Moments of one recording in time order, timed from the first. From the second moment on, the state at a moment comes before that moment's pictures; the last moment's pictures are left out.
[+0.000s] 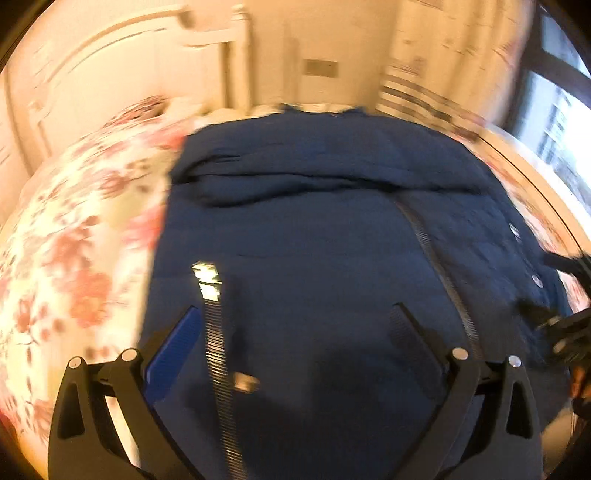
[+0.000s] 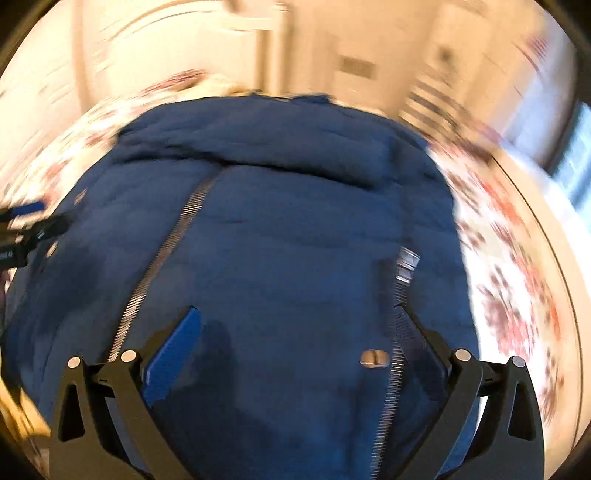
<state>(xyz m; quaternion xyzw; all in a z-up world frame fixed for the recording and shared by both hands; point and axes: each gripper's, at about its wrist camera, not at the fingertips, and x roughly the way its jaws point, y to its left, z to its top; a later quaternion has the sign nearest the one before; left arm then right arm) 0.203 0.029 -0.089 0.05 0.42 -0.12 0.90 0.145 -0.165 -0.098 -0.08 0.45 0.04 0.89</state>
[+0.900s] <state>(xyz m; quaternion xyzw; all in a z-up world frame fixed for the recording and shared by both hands) 0.092 0.139 -0.126 -0.02 0.42 -0.07 0.90 0.021 -0.295 -0.129 0.06 0.44 -0.03 0.89</state>
